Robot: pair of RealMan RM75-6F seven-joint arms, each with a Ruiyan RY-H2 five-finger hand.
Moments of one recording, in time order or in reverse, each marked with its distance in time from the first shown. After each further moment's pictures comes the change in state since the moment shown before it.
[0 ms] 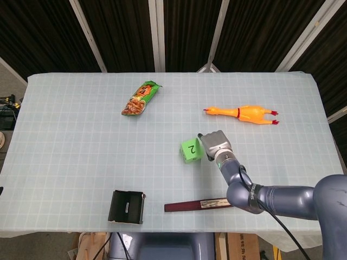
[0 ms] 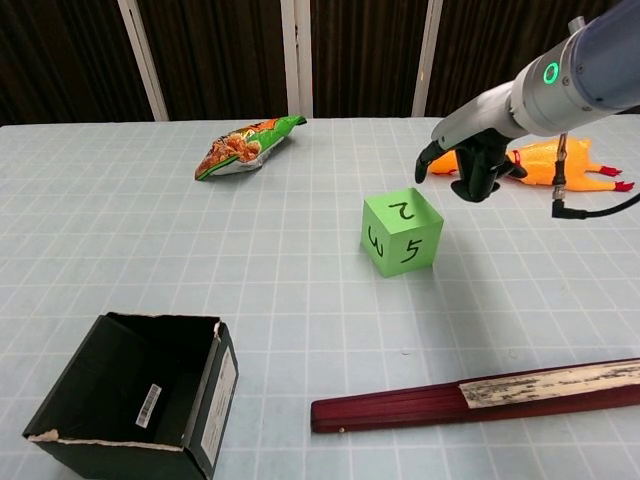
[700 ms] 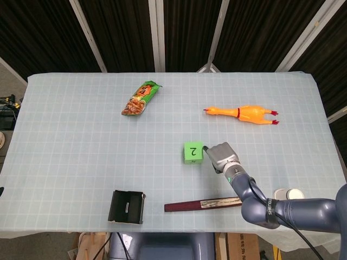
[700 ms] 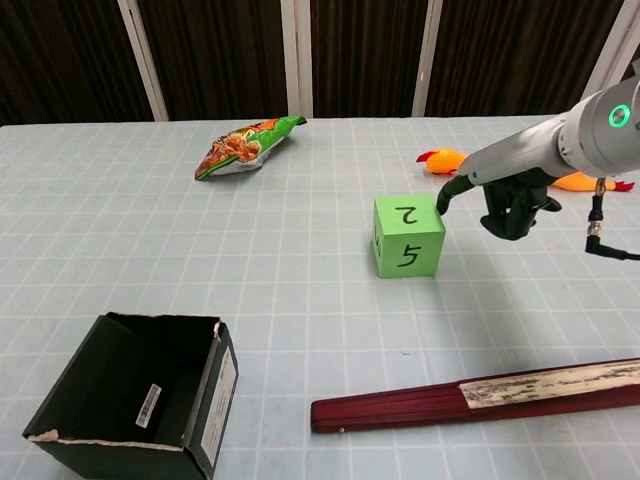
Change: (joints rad) left arm 0.002 -0.005 0.001 0.000 0.006 0.006 0.005; right arm -0.166 0.045 0.012 -0.143 -0.208 0.046 -0.007
